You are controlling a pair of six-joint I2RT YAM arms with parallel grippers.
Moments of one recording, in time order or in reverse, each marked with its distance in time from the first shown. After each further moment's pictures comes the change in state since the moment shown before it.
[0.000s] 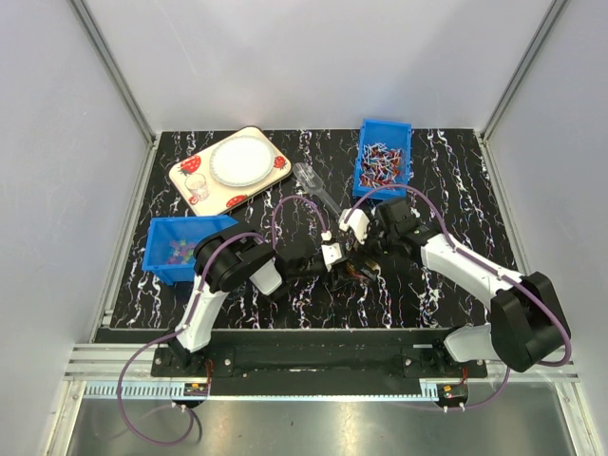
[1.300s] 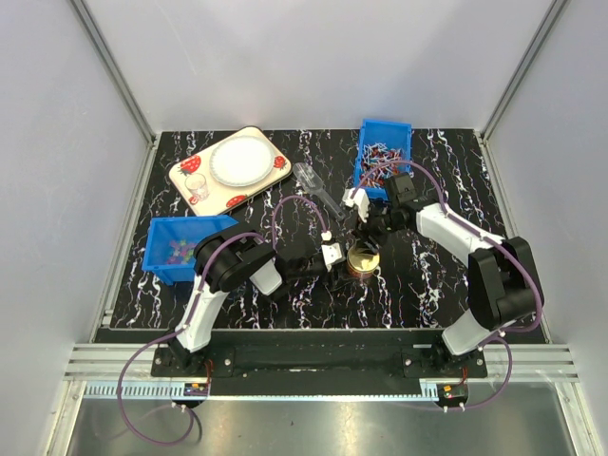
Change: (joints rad) left arm -0.001 0.000 0.000 0.001 -0.001 0.003; right arm -0.154 0.242 0.229 -0.111 -0.297 -0.136
